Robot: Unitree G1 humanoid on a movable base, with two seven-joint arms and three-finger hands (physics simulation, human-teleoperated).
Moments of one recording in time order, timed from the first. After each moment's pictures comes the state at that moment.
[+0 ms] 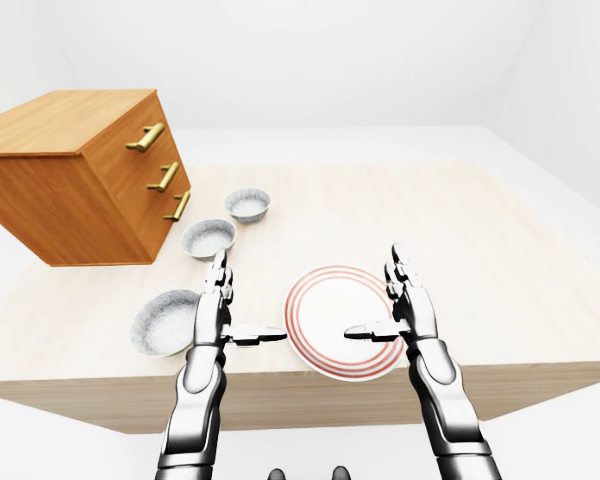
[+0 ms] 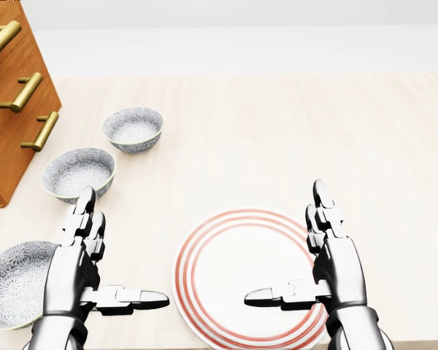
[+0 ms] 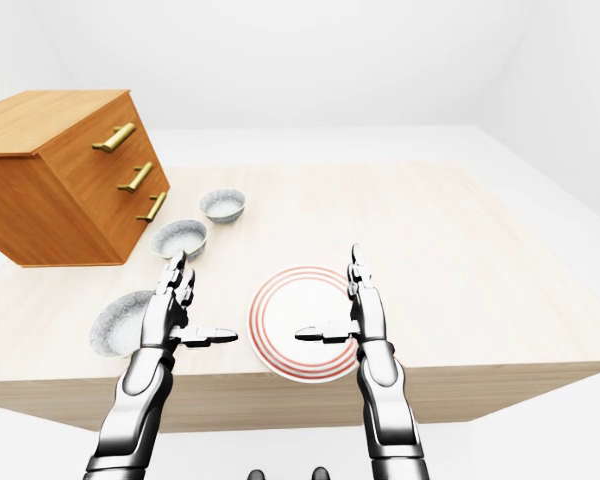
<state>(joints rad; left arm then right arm) 0.00 0.02 0.03 -0.01 -0.01 0.01 -0.04 0.00 -0.02 -0.03 -0.02 0.02 0.01 0.05</state>
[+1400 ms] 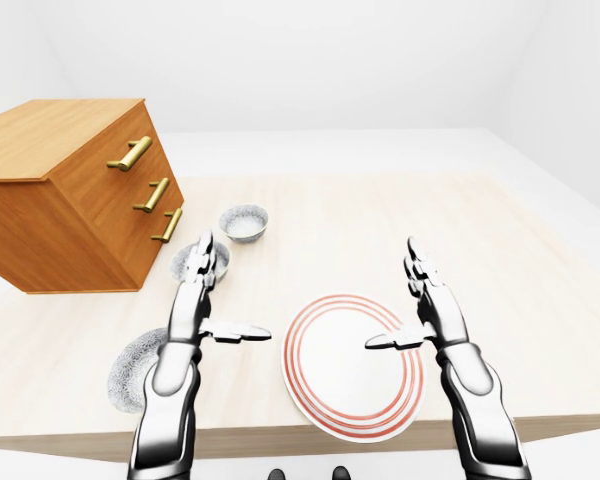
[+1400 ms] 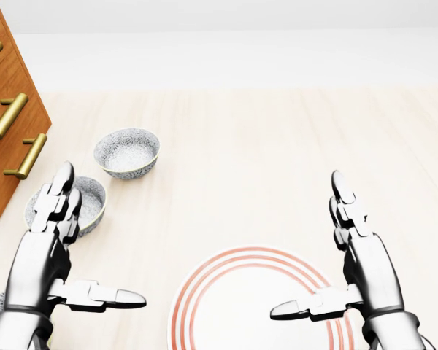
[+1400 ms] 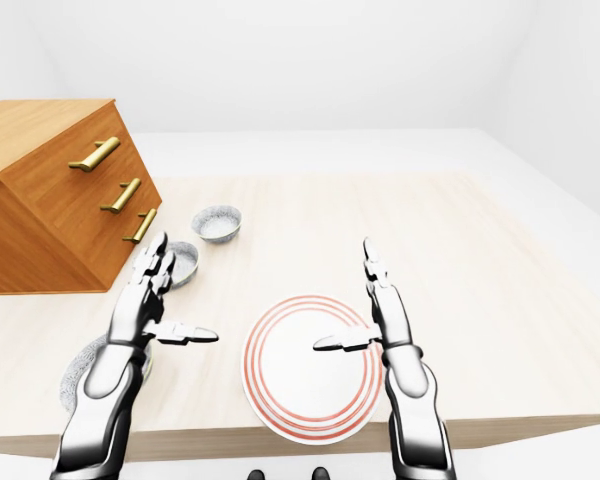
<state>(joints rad) 0.02 0.07 0.09 -0.21 0.06 0.09 -0.14 0.07 -0.07 -0.09 -0.23 -0.10 0.09 0.17</state>
